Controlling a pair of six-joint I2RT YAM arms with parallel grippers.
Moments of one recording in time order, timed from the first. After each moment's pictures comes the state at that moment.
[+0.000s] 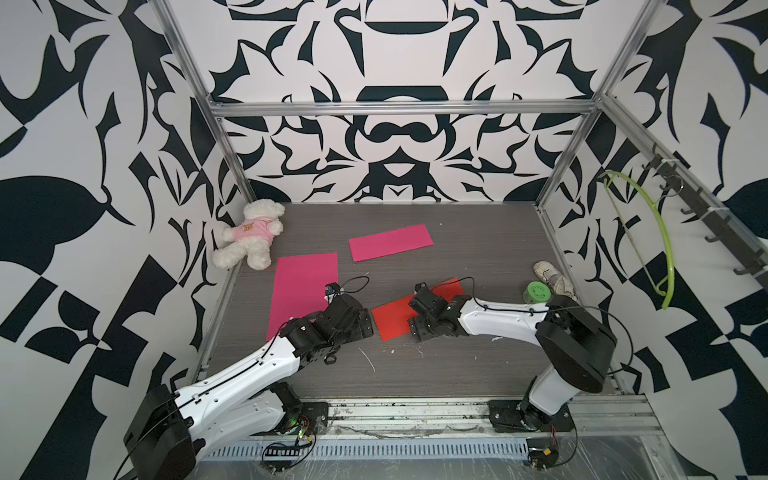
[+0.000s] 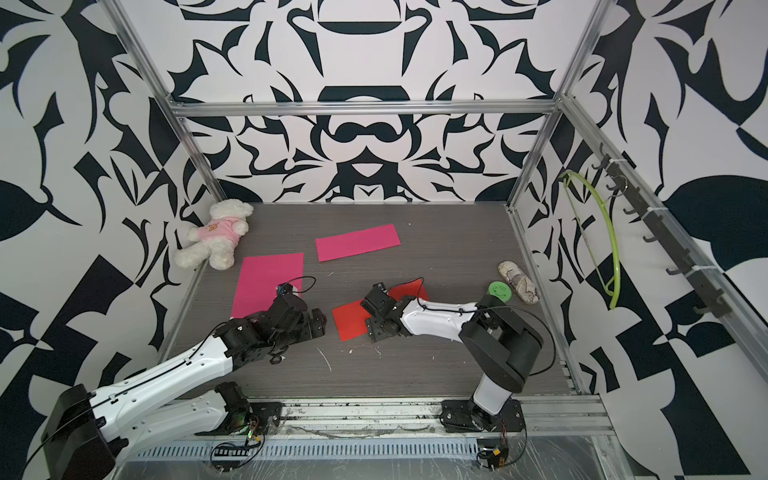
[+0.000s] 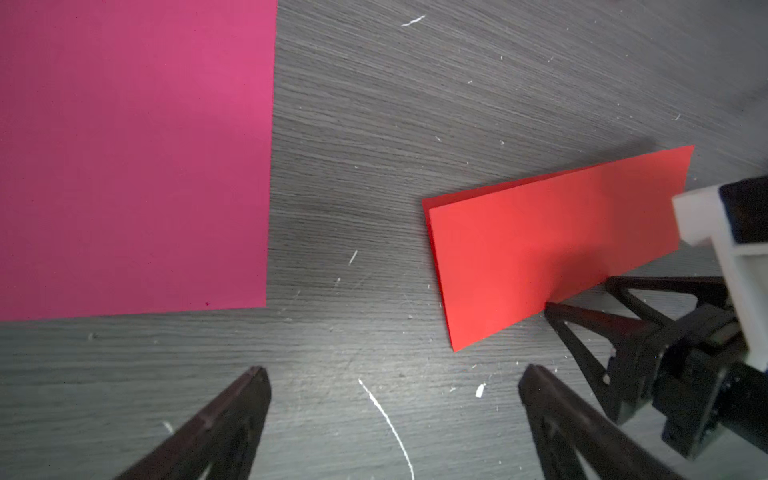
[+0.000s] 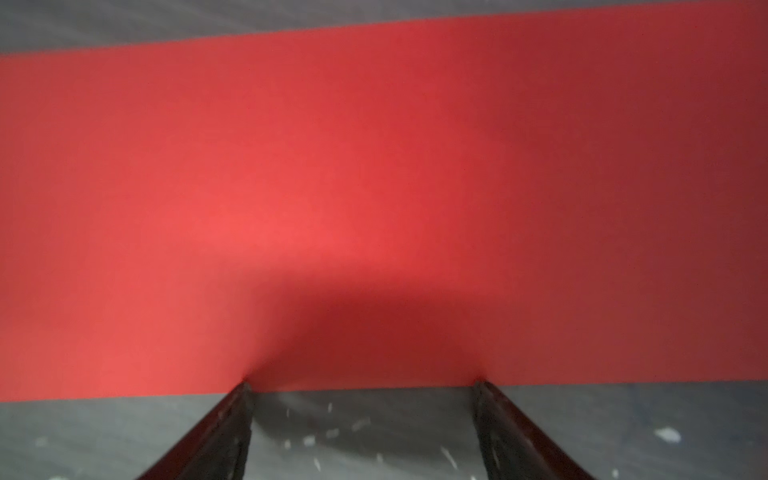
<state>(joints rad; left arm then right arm) -0.84 0.98 0.62 -0.60 -0.22 -0.92 0.87 1.69 0.91 -0.44 0.17 0.55</state>
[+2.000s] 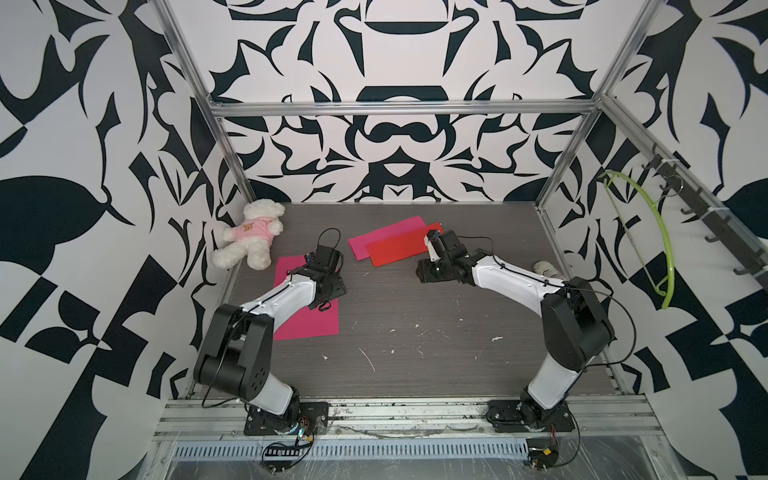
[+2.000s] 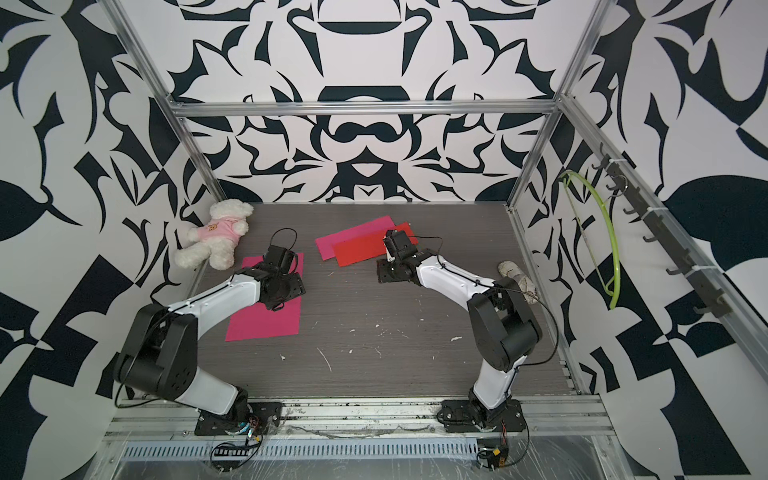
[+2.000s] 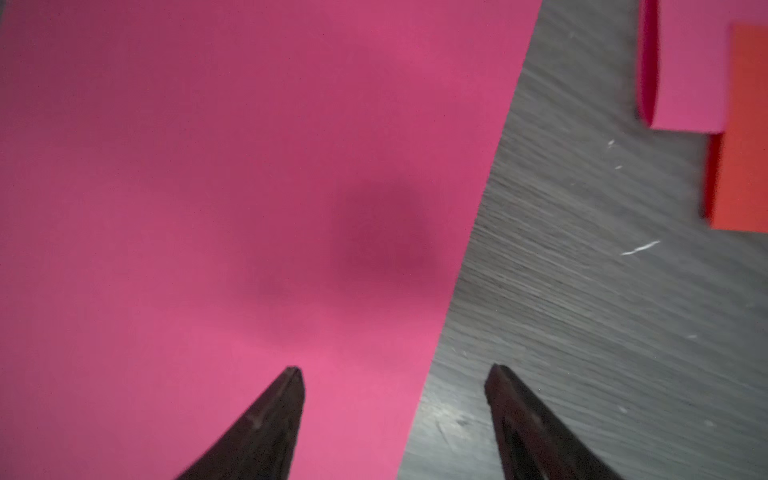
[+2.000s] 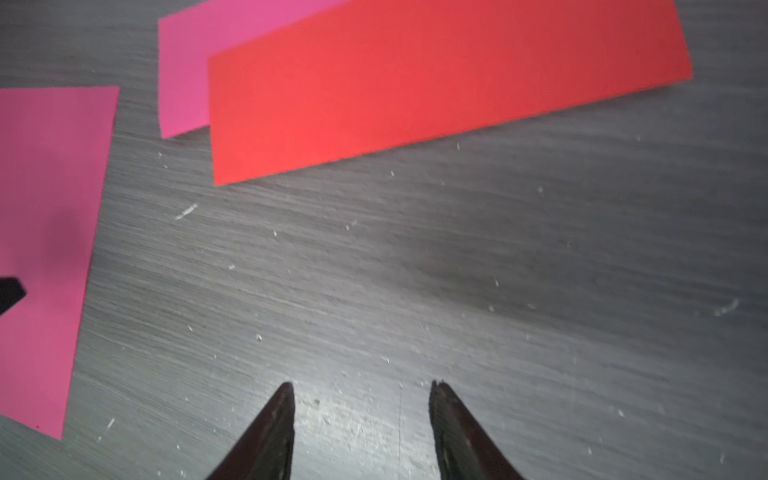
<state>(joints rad) -0.33 1.58 0.91 -0.51 -0.15 -0.68 0.55 1.72 1.17 -0.41 -0.05 0.40</state>
